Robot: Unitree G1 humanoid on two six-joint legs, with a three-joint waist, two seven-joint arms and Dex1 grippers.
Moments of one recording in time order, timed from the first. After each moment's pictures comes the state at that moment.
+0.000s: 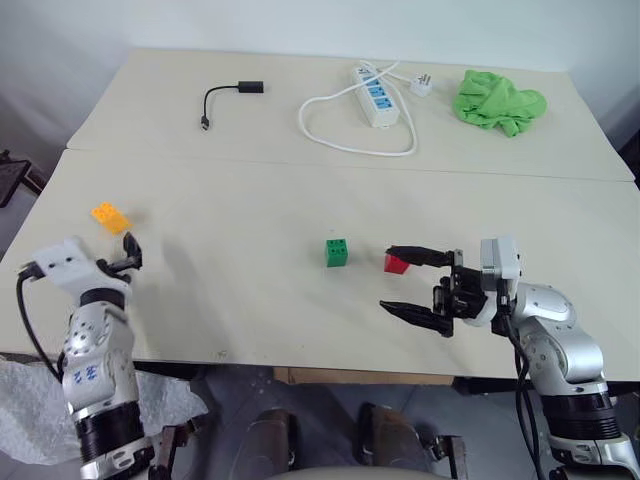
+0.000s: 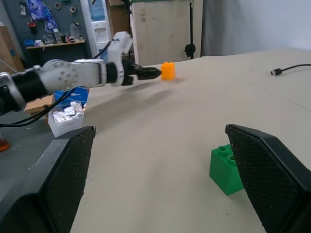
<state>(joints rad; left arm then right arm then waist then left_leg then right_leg) -0.27 0.28 0.51 -0.01 -0.26 0.33 0.18 -0.21 -0.54 -0.06 -0.16 0.64 0.18 1.24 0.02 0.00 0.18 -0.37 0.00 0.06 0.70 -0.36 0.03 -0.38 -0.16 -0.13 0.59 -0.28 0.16</state>
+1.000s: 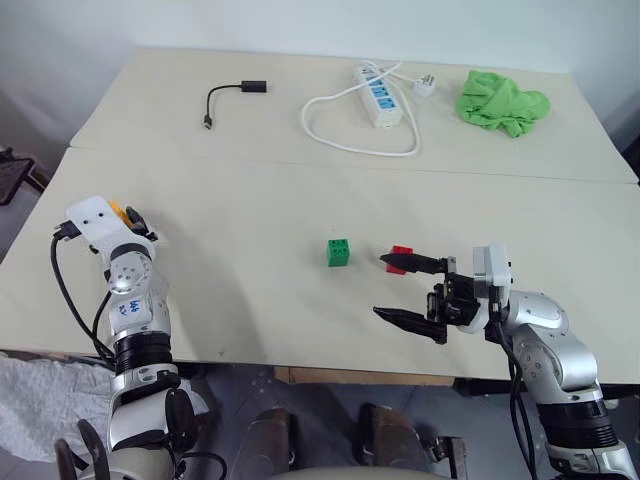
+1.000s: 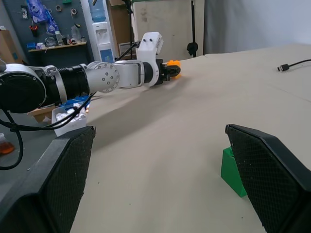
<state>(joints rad) -0.56 0.30 0.47 0.44 -0.16 0.13 0.36 -0.17 -0.52 -0.04 -0.19 0.64 0.18 1.19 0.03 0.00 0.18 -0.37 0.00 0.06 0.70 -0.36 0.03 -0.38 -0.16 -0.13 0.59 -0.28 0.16</state>
